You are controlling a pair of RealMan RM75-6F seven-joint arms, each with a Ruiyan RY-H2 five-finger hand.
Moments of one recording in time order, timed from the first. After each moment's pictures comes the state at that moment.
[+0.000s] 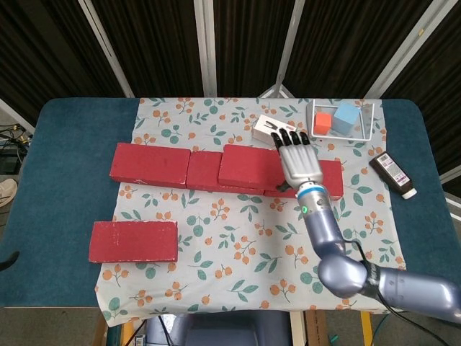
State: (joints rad) left arm 0.00 -1.12 -0.11 -1.73 1.33 1.60 0.30; right arm 0.89 -1.25 0.54 -1.96 -0.29 1.13 -1.00
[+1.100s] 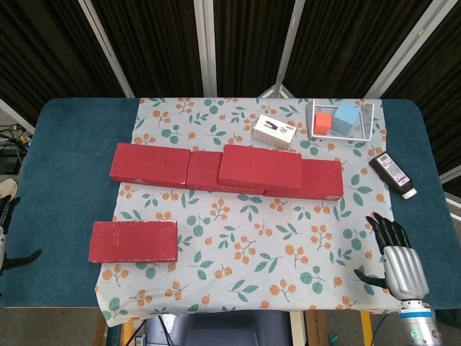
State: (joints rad) left arm -0.09 -0.96 -0.13 -1.94 1.21 1.35 0.18; right arm 0.10 -1.13 -0.02 -1.87 -1.45 1.46 -0.11
